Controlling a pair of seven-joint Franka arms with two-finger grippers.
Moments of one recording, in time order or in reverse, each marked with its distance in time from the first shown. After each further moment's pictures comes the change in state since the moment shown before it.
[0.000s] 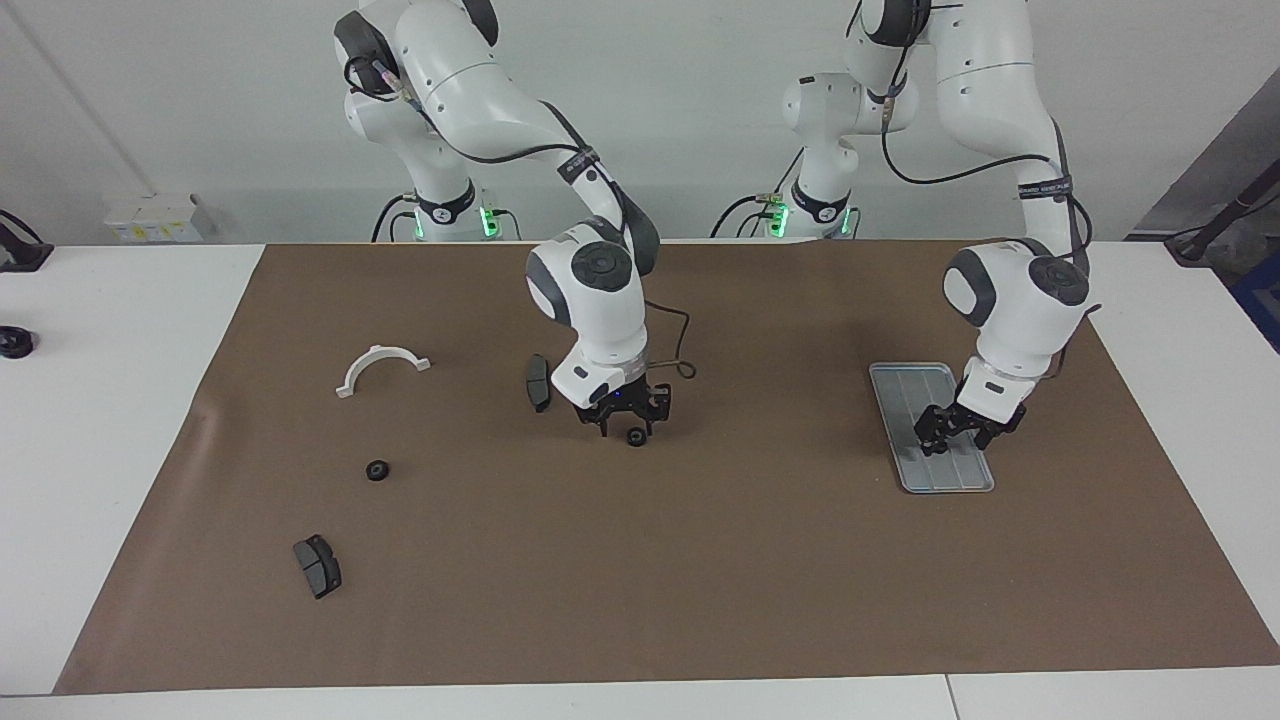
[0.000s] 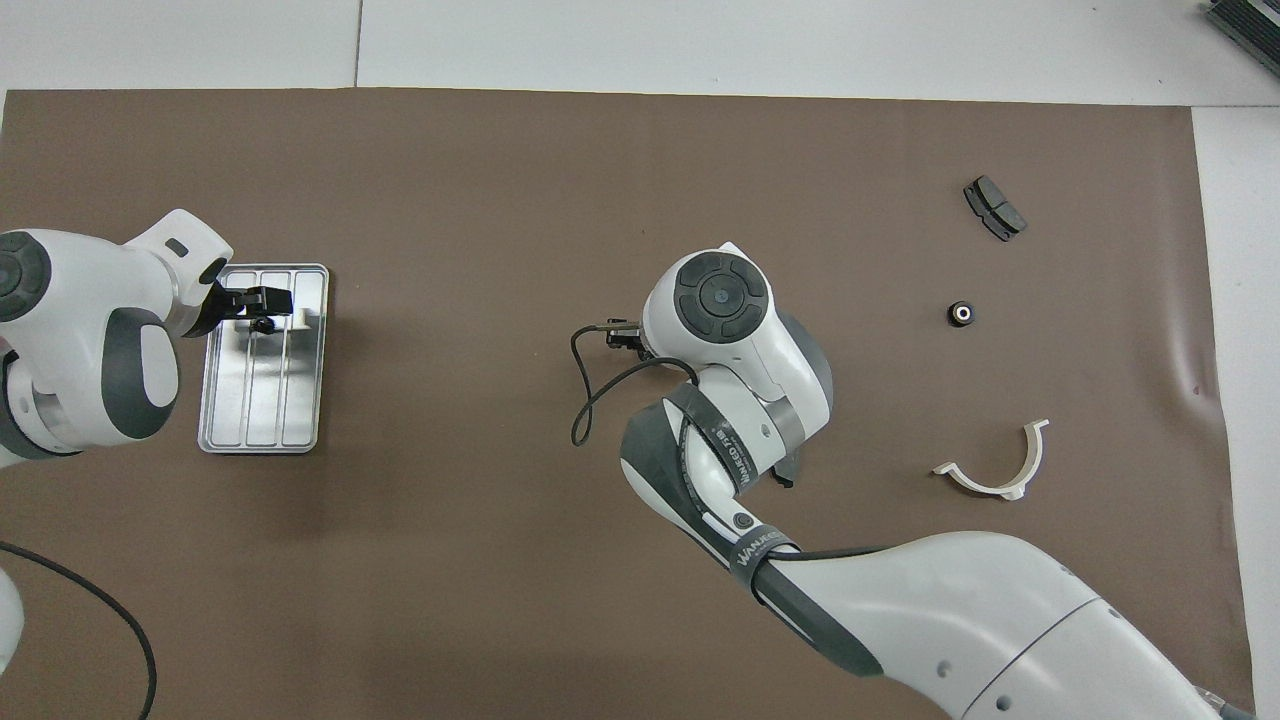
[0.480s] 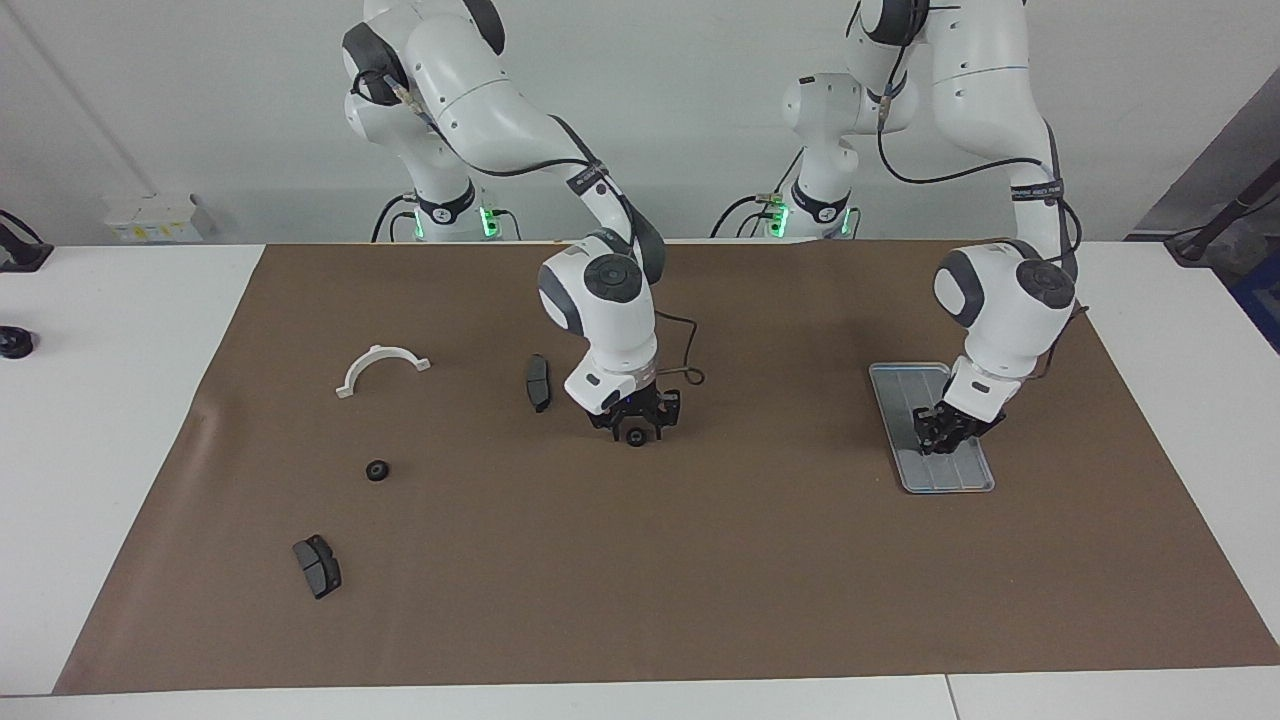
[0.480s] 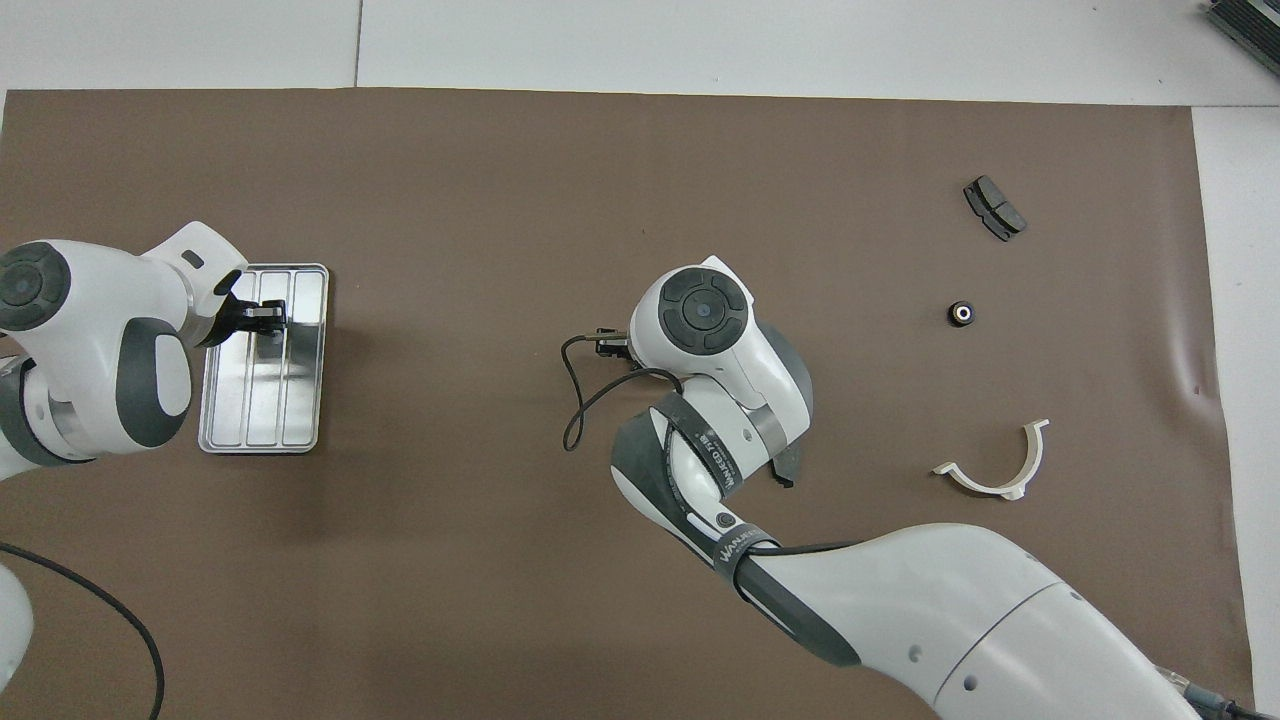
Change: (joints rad) left arm 0.000 -0.009 -0.013 -0.020 -0.001 -0.001 0.003; right arm 0.011 0.030 -0.002 -0.009 -0.001 0.023 0.007
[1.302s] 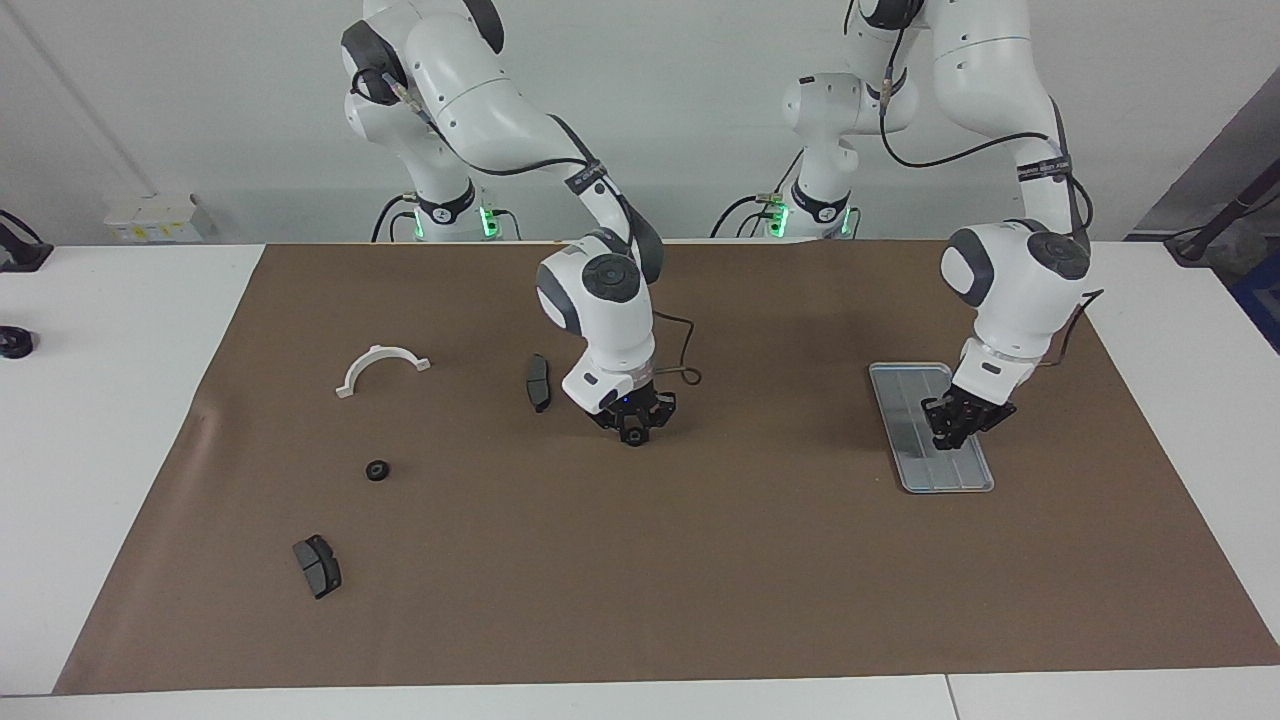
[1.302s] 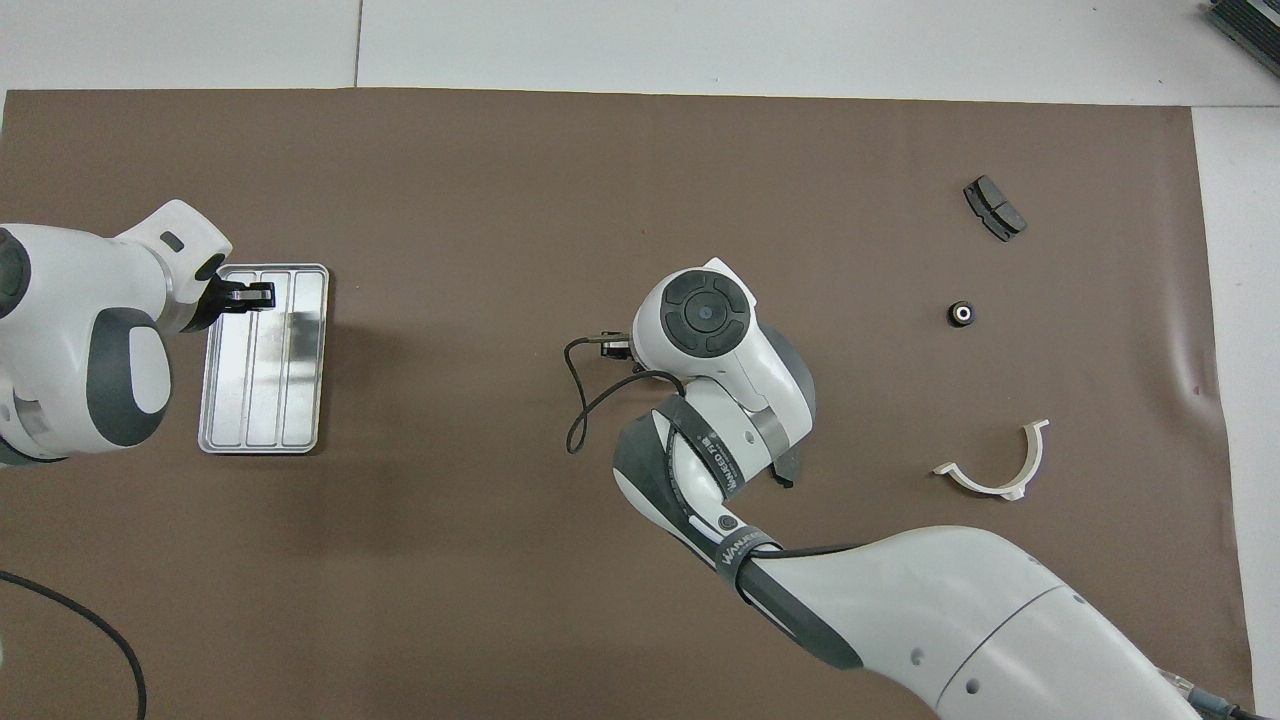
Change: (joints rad) left arm -0.013 -0.065 -0.013 0.028 0.000 -0.035 0.013; right arm 0.000 -0.007 -0.002 -0.010 -0.003 0.002 0.000
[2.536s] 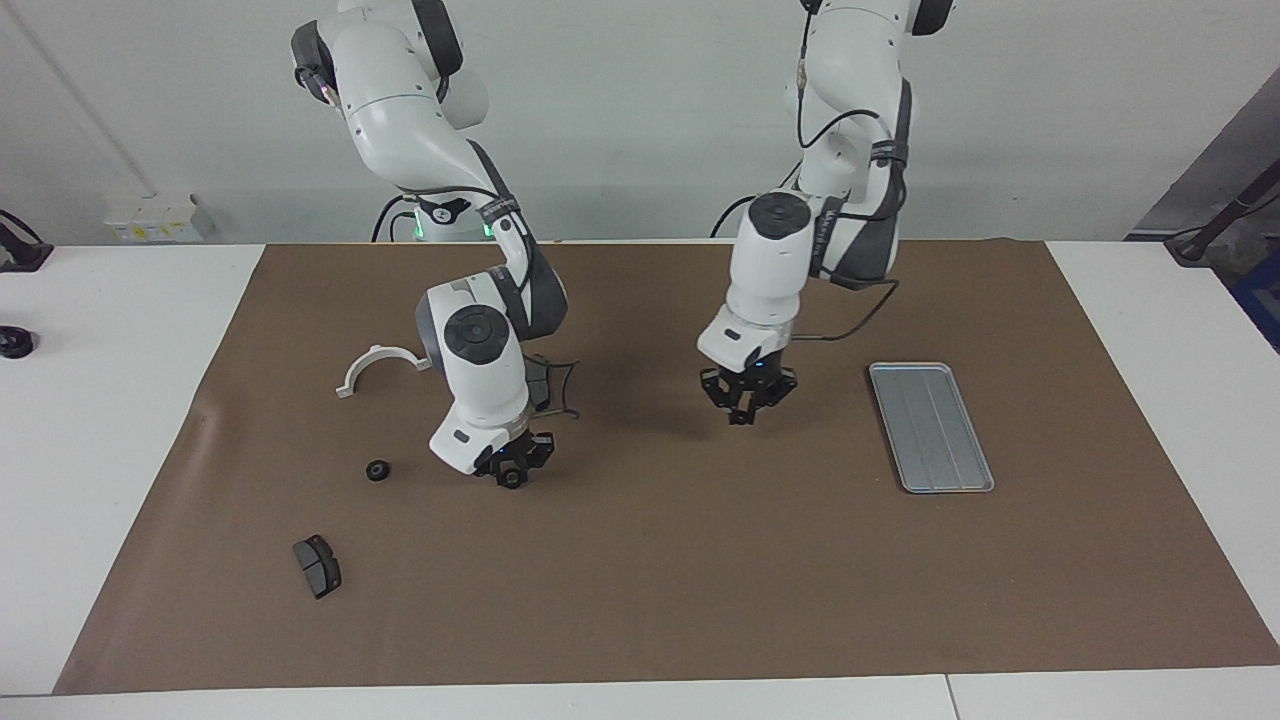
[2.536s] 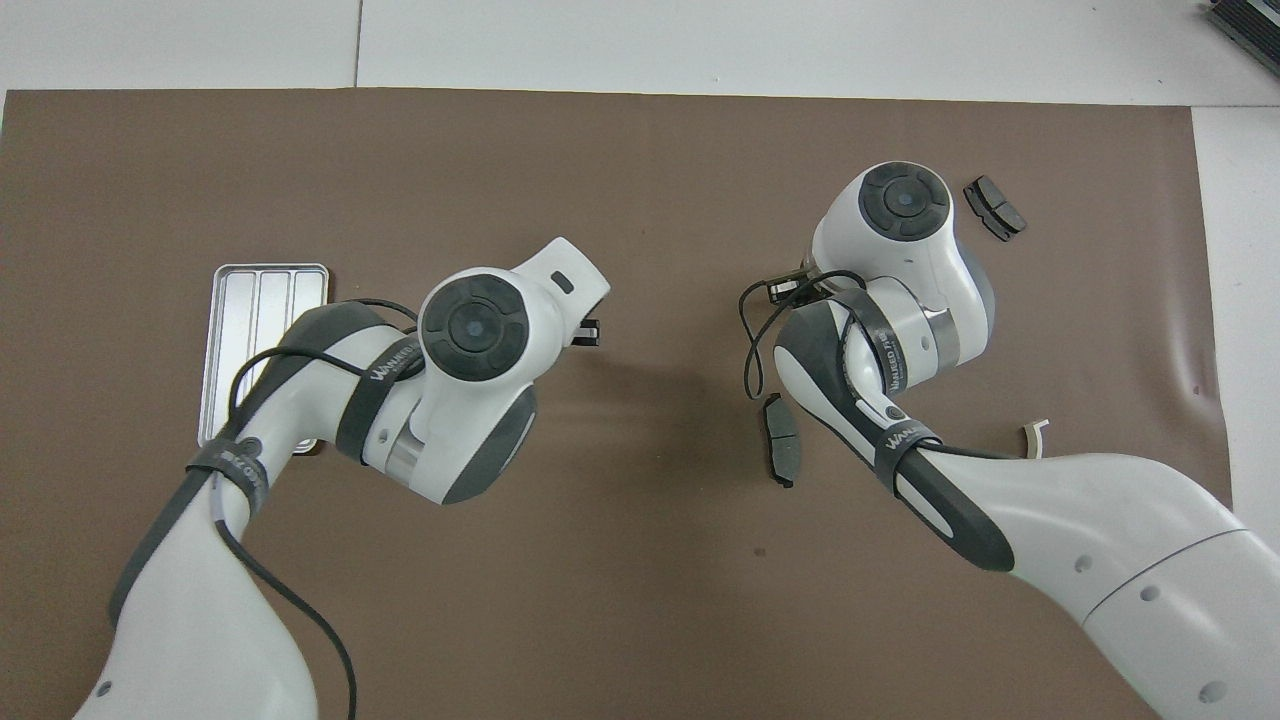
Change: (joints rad) left arm -0.575 0.077 -0.012 0.162 0.160 -0.093 -0.621; right arm -0.282 -0.002 -0.017 0.045 -0.086 -0.146 -0.489
